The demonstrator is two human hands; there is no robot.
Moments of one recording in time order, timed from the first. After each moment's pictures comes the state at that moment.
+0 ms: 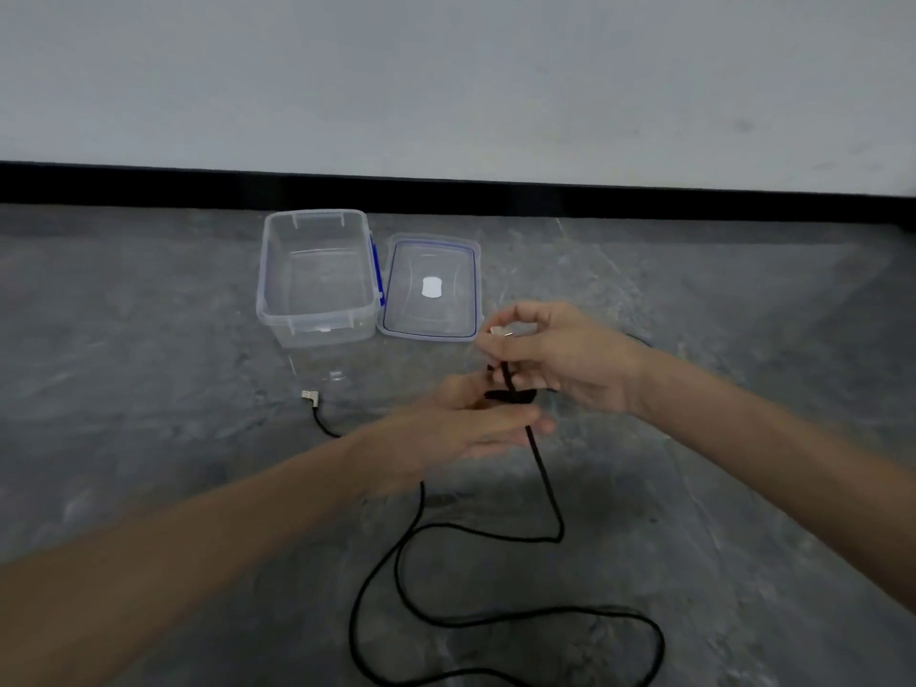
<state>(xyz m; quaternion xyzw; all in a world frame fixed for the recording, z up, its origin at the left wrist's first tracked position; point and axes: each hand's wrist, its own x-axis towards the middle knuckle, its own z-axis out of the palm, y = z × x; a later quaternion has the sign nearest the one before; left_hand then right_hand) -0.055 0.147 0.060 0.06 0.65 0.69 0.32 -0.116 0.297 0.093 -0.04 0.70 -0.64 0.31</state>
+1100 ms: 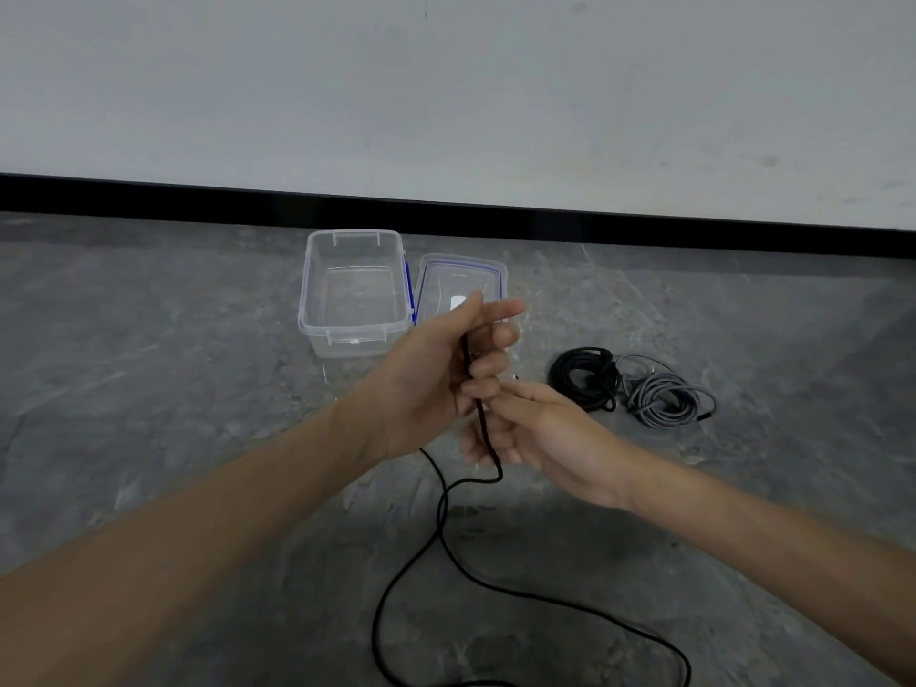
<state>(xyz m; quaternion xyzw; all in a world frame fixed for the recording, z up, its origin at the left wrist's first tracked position) -0.062 0.121 0.107 -0.02 0.46 0.87 0.20 -0.060 0.264 0.080 -0.08 0.64 -0.69 0.33</state>
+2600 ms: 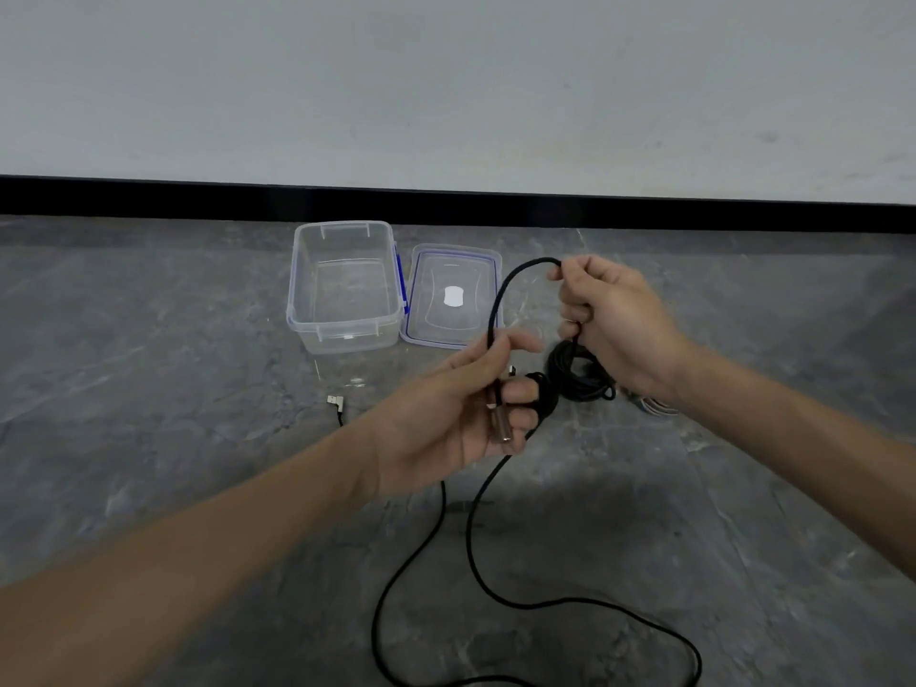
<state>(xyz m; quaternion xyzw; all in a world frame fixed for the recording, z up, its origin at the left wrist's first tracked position) -0.046 0.129 0.089 0.03 0.40 0.86 0.32 -0.132 0.300 0.103 -0.03 0.71 -0.70 0.08</state>
